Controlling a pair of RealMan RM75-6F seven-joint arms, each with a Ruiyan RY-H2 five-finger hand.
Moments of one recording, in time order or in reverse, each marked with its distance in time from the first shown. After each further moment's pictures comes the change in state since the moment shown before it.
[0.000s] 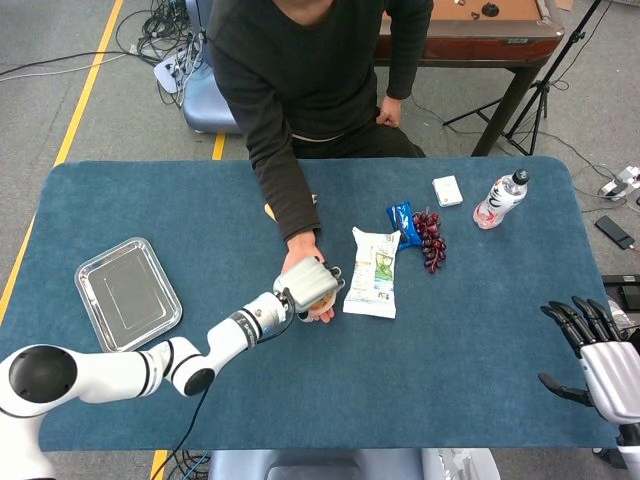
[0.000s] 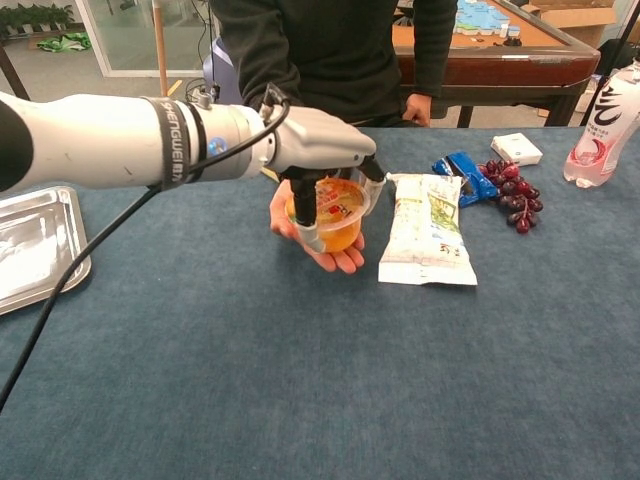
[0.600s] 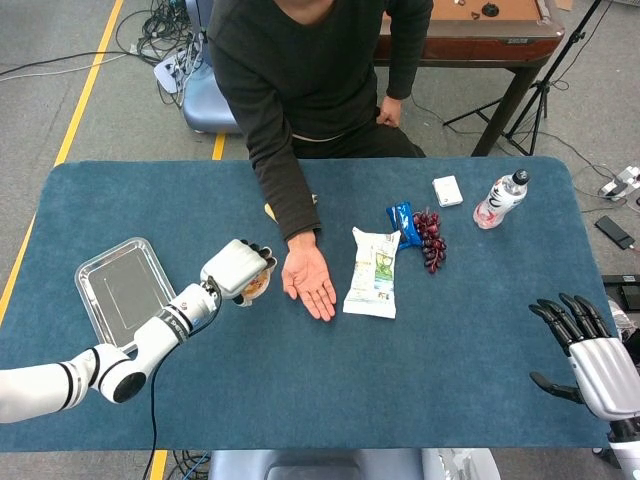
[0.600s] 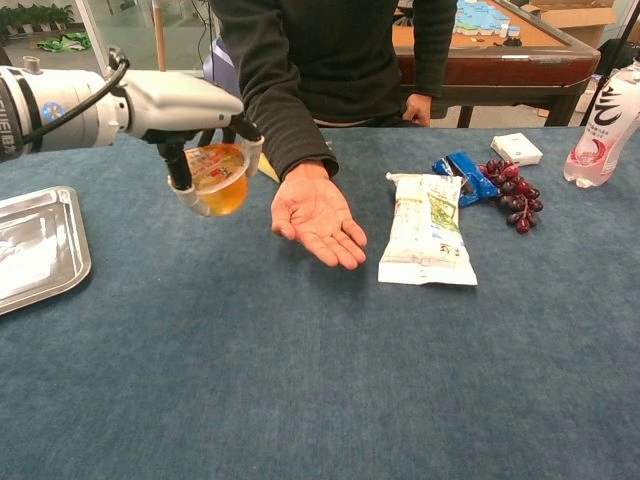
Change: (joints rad) left arm 0.197 0.214 0.061 -0.094 0.086 0.089 -0.064; right arm 0.020 0.000 0.003 -0.015 -0.023 -0.018 -0.014
